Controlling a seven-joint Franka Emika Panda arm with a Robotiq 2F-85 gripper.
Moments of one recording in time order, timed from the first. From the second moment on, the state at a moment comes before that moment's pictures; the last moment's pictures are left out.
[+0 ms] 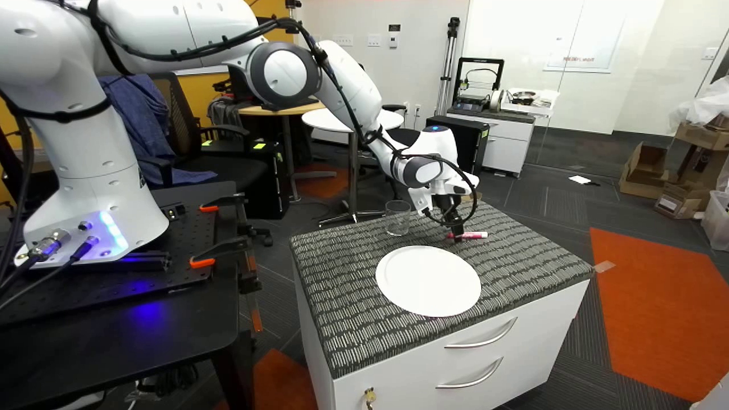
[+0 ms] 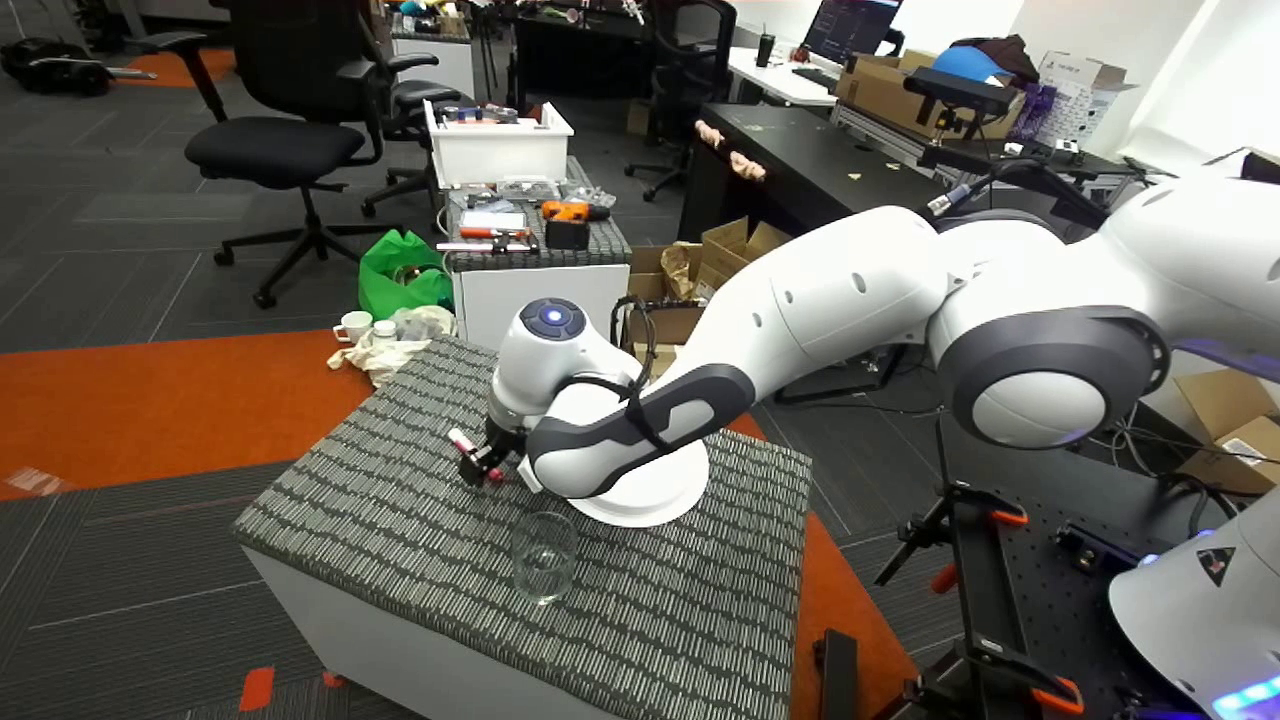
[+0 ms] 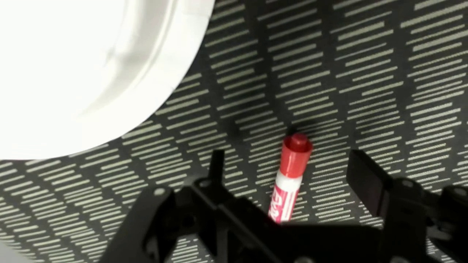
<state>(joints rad) 0.04 1.47 -0.11 -0.94 0.01 2.71 0.34</state>
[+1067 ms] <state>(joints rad) 0.03 1.47 -0.10 -0.94 0.01 2.69 0.31</state>
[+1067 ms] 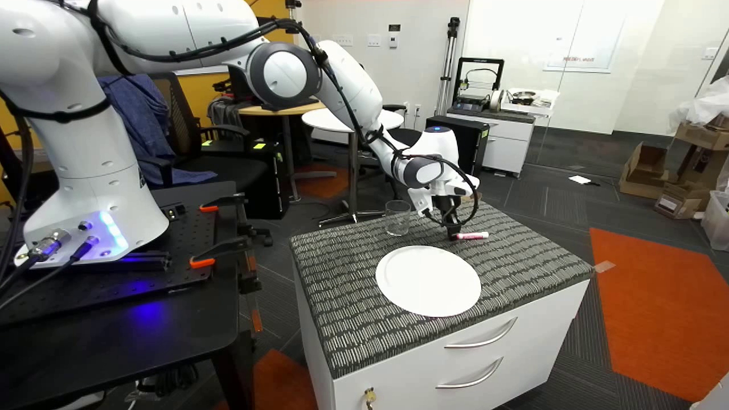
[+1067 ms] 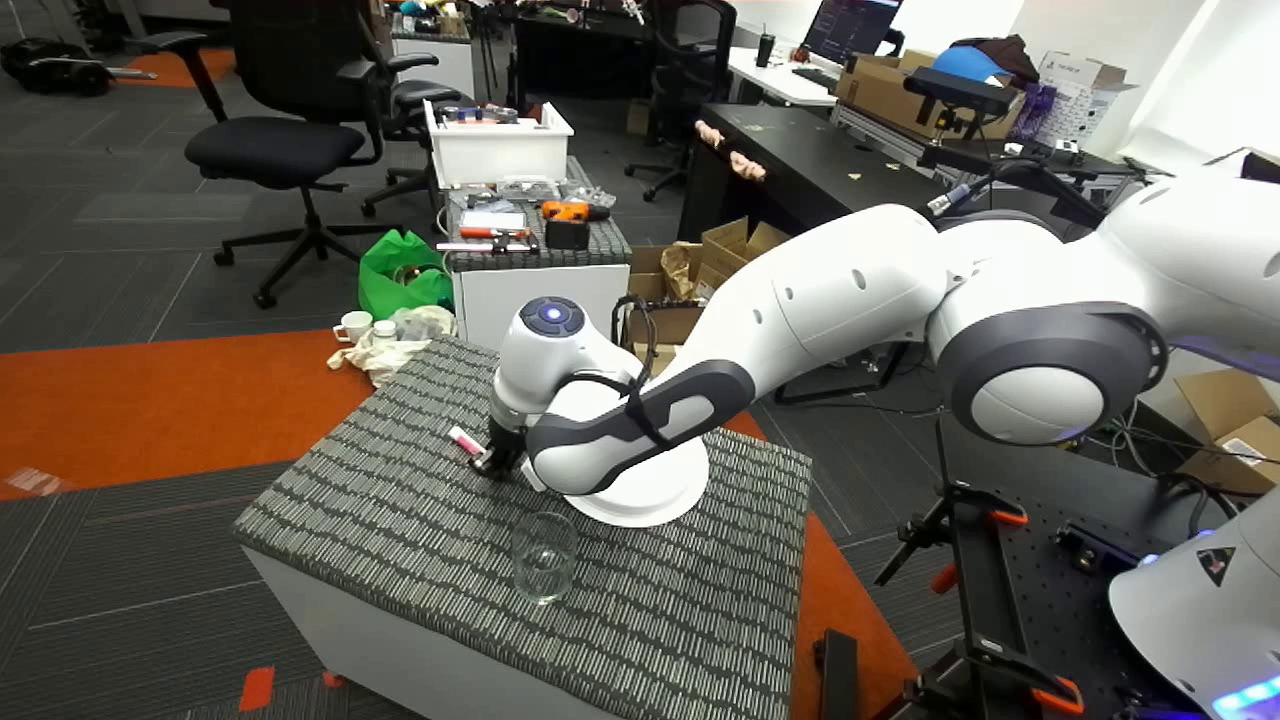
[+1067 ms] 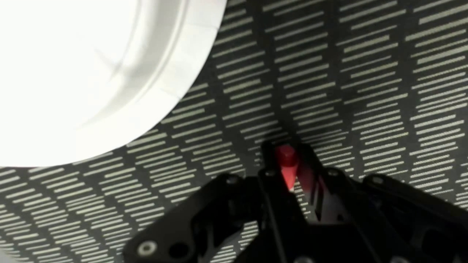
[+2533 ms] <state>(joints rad) 0.22 1.30 -0.35 -1.25 0.00 2.79 0.41</state>
